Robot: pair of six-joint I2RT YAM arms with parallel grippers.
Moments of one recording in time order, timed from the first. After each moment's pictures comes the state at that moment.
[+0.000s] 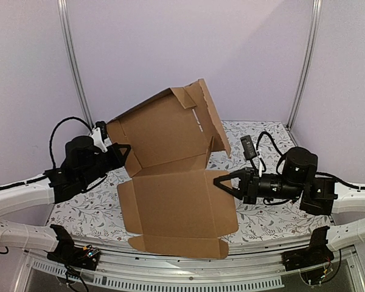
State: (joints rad) left arm -0.69 1.02 0.57 0.20 -0.23 -0.68; right arm 1.07 0.99 0.61 0.27 -0.25 0.64
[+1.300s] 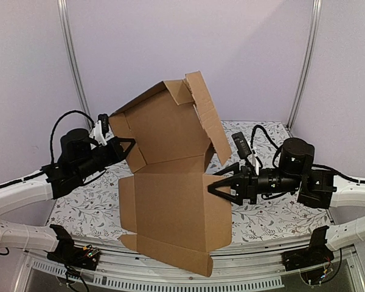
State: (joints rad) left arm -0.65 1.01 0.63 0.22 -0.03 -0.69; right arm 1.05 1.06 0.70 0.26 -0.45 0.49
